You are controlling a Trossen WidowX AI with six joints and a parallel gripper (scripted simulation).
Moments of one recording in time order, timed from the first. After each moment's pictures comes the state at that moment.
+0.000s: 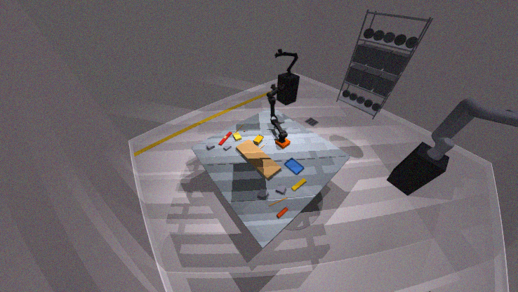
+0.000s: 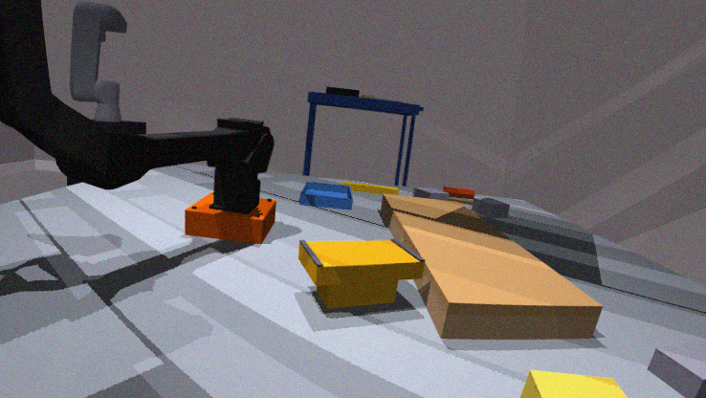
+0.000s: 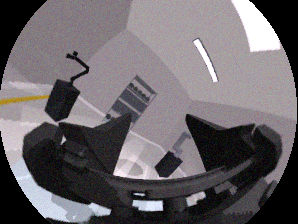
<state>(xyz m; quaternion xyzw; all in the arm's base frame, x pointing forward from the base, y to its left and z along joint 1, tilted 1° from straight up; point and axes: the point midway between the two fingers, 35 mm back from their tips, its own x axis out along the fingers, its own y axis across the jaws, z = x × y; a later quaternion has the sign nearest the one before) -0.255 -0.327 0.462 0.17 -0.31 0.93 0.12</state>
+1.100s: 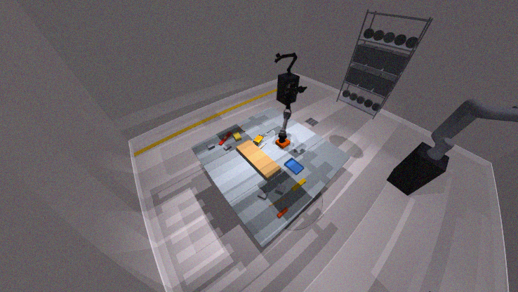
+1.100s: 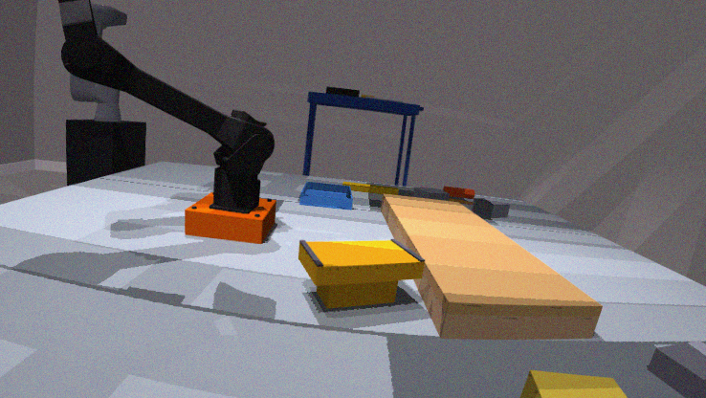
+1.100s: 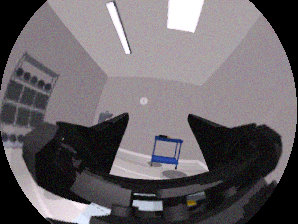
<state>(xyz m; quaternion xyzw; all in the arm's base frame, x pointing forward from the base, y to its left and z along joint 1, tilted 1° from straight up) -0.125 0.050 0.599 0.18 -0.25 0.73 0.60</state>
